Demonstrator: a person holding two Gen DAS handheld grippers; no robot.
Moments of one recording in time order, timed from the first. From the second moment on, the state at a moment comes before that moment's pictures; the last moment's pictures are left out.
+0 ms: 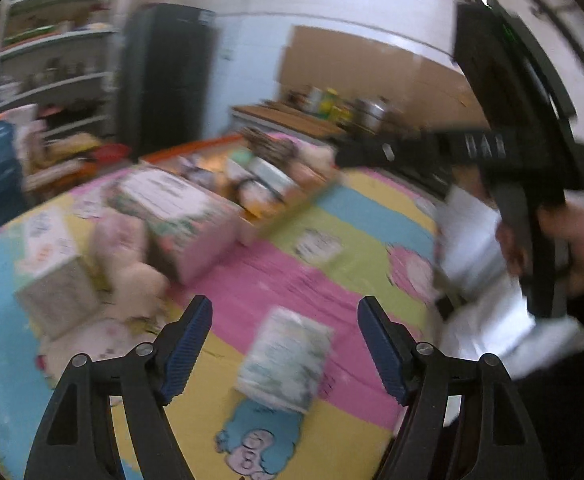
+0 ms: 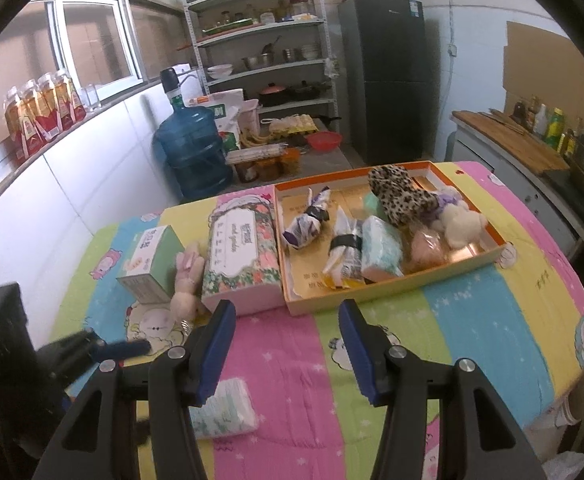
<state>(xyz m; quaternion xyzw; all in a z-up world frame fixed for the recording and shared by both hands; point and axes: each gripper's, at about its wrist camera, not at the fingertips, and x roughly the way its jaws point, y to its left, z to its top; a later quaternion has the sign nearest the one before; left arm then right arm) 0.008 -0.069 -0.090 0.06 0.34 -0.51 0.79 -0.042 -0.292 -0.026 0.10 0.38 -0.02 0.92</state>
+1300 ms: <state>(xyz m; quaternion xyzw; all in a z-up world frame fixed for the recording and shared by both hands) 0.017 -0.100 -0.145 0.17 0.38 -0.51 0.75 -0.040 -0.306 -0.041 0.10 0.41 -0.04 0.91</state>
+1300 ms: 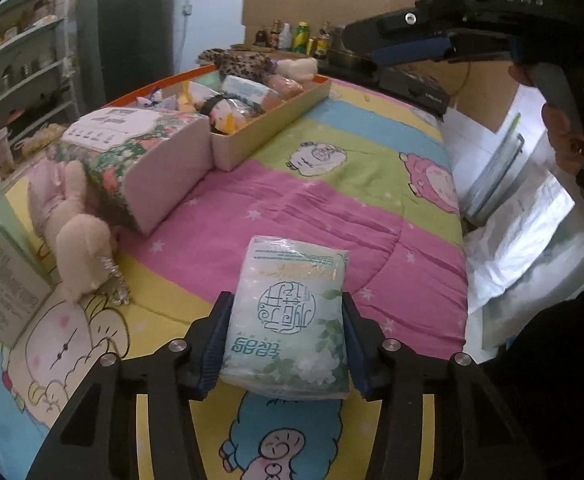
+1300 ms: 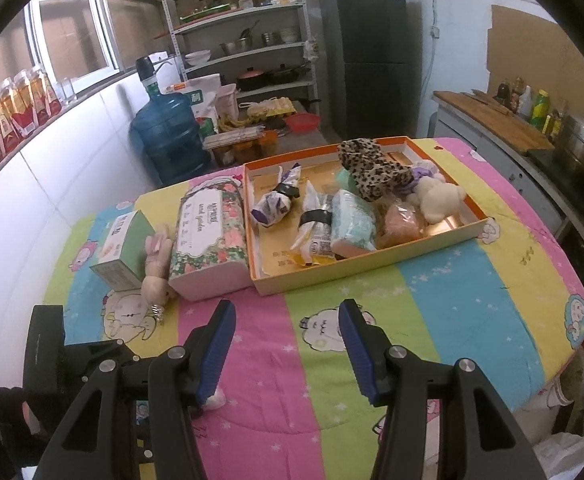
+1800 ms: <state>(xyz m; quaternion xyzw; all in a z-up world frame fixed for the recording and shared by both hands) 0.031 0.008 -0.095 0.04 0.34 -0.28 0.90 0.004 -0.240 -0.050 0.13 0.42 0.08 0.89</state>
